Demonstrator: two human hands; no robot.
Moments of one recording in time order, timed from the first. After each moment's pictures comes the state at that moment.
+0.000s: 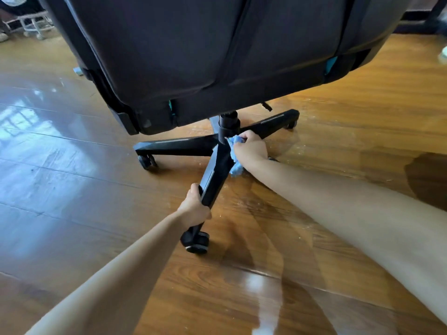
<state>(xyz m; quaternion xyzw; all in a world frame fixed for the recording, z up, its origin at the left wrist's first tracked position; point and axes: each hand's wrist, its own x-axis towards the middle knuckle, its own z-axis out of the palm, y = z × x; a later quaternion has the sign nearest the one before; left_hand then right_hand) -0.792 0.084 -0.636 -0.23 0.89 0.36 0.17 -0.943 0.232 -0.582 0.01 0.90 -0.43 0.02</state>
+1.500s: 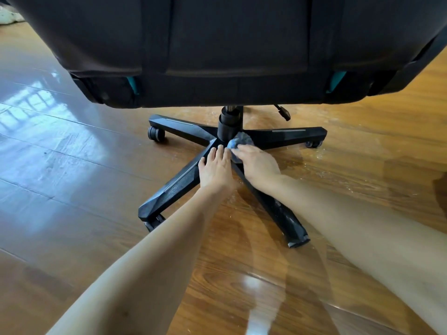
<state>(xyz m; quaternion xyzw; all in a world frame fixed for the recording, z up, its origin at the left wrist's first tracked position) -0.867 0.103 -0.617 -0.15 0.99 0.07 0.05 -0.933 0.229 -0.616 -0.34 0.93 -0.13 -0.04</state>
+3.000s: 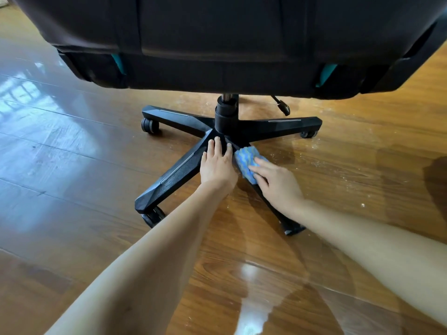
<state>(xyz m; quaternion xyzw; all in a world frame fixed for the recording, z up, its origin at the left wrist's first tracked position) -0.860 0.114 -0.629 -0.13 0.99 0.08 0.04 -0.866 0.301 -0.626 -0.29 0.93 -0.23 -0.03</state>
